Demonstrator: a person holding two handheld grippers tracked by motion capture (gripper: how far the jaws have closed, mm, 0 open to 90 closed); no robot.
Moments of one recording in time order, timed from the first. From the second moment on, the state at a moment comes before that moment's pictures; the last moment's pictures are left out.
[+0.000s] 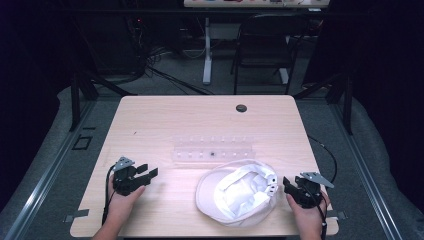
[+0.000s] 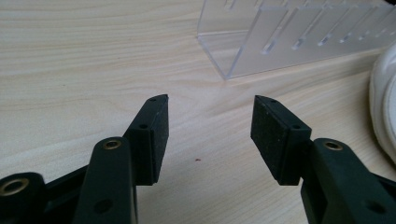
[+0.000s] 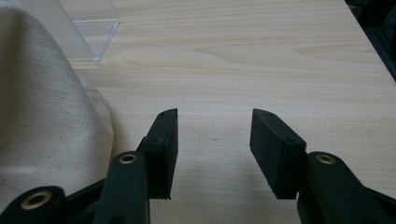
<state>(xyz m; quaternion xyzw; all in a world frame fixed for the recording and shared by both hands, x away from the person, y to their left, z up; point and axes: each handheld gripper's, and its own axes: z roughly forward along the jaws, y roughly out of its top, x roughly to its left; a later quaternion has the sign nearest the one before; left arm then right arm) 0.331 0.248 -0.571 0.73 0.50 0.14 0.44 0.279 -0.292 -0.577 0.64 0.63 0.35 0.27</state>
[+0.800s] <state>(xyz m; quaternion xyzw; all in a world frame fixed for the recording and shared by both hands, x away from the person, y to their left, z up) 0.328 0.244 -0.568 0.74 0.50 0.17 0.41 0.280 -0.294 -0.554 0.64 0.68 0.31 0.19</state>
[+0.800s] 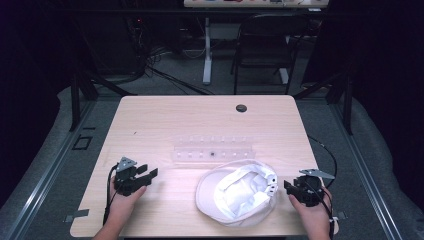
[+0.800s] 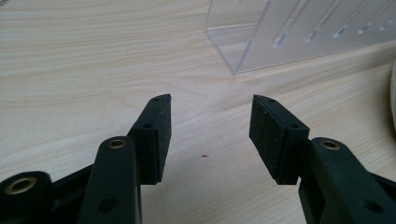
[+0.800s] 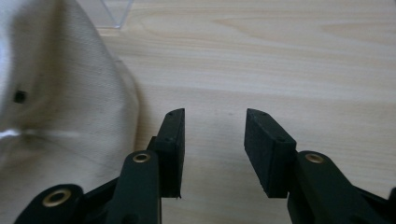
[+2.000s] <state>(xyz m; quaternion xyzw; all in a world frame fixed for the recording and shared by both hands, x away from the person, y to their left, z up) 0.326 0.242 -0.570 0.73 0.51 0.16 0.42 0.304 -0.279 -0.475 0.65 0.70 0.29 0.03</state>
